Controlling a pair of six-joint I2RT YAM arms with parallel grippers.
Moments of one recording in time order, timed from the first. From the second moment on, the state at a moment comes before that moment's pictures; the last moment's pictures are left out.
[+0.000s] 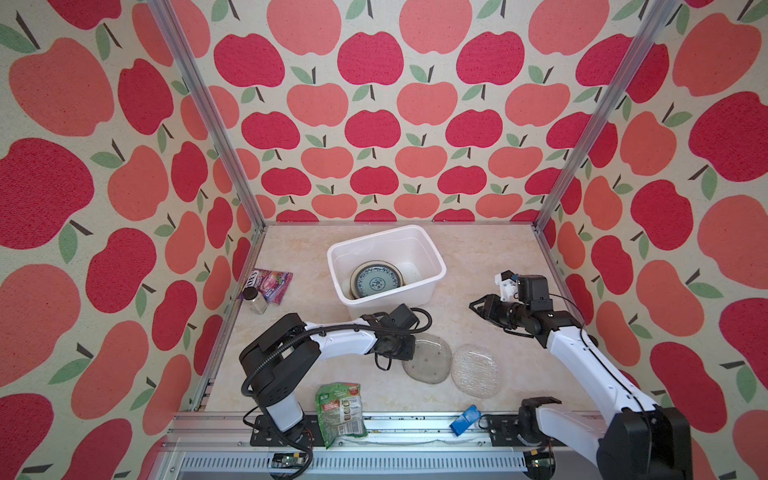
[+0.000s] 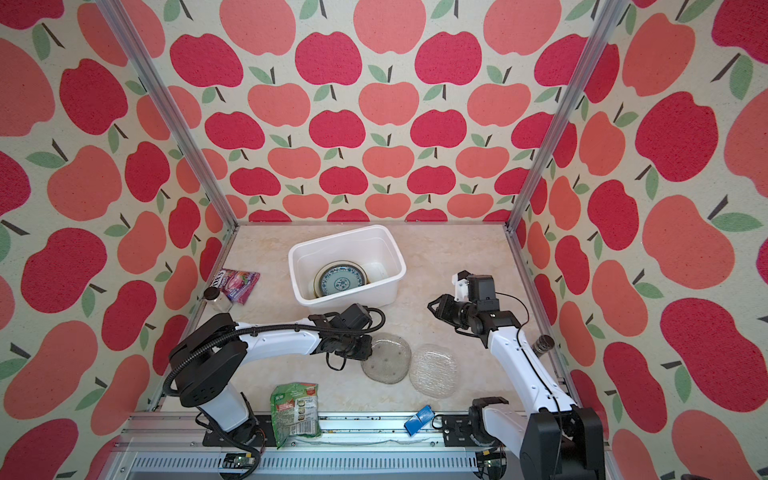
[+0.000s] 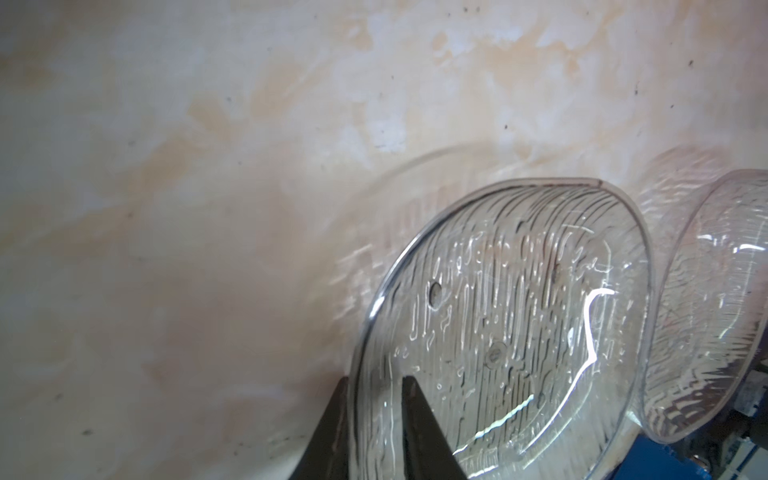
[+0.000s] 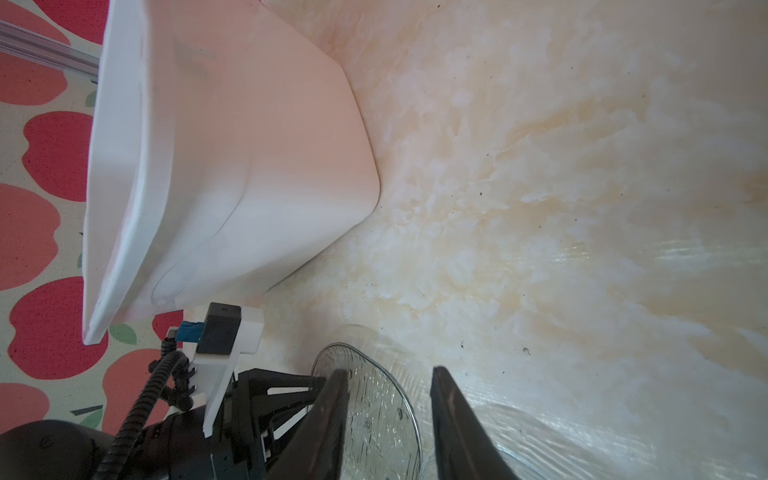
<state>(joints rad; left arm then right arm) -0.95 1.70 0.91 -0.33 0.14 -0.71 0.19 1.09 0.69 -0.45 -0.48 0.52</state>
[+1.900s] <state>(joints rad) -0.38 1.76 1.81 -0.81 0.21 -0.53 0.13 1.34 1.06 -0.56 -0.34 0.50</state>
